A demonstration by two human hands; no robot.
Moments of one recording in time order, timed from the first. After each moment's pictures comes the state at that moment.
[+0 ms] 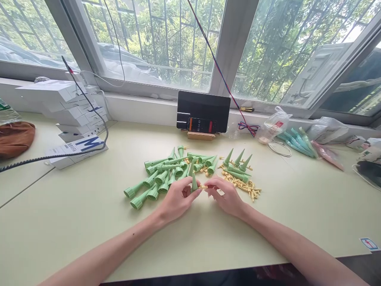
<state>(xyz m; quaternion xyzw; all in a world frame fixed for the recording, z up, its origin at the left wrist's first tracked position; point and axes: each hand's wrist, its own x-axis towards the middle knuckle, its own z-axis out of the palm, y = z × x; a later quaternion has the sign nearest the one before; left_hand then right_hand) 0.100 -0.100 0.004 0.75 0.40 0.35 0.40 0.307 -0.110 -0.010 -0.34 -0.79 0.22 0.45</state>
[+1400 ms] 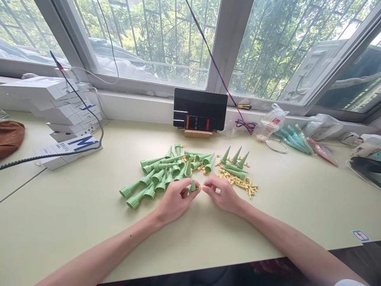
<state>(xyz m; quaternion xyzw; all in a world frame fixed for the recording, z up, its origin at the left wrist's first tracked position) 0.103 -0.104 0.003 0.78 0.38 0.37 0.33 0.309 -0.107 -0.009 -0.38 -0.81 0.23 0.40</state>
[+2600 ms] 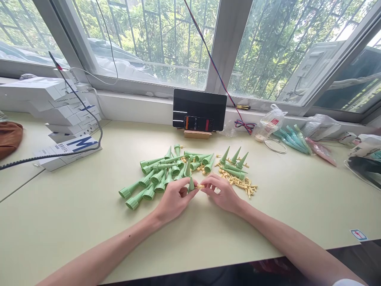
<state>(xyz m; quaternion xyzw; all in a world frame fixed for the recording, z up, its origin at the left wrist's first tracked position) 0.104 -0.103 0.005 0.76 0.39 0.38 0.36 0.310 -0.106 -0.009 -0.35 -0.81 0.22 0.42</state>
